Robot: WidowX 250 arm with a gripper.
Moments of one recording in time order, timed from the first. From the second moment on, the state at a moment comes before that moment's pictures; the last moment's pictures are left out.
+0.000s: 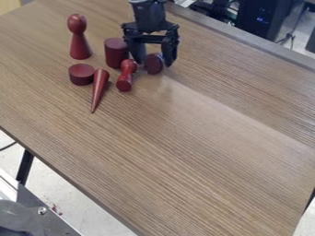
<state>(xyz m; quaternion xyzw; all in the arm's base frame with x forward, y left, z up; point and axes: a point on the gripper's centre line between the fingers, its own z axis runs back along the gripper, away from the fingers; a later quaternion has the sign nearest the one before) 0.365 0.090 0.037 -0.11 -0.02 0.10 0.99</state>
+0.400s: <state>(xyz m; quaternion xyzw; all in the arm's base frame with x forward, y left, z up) 0.373 0.087 0.033 -0.08 -0.04 0.13 0.99</state>
